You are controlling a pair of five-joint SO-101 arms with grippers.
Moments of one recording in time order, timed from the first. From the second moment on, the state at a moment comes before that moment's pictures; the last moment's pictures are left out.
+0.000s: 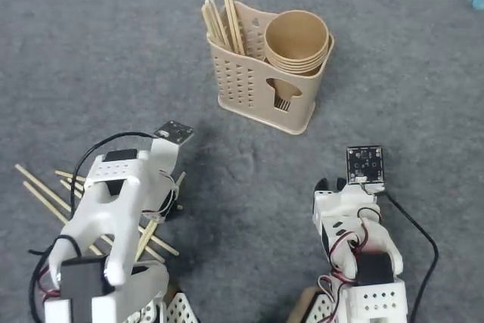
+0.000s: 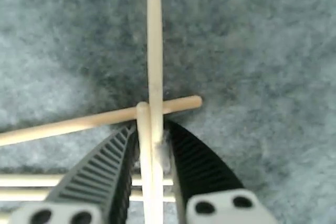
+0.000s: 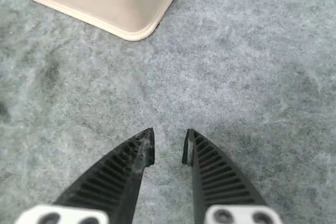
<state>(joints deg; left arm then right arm) -11.6 -12.5 58.7 64.7 -24.8 -9.9 -102.7 95.7 59.3 -4.5</state>
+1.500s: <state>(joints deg) -13.6 -11.5 15.8 57.0 13.9 -9.9 -102.7 95.7 59.3 -4.5</state>
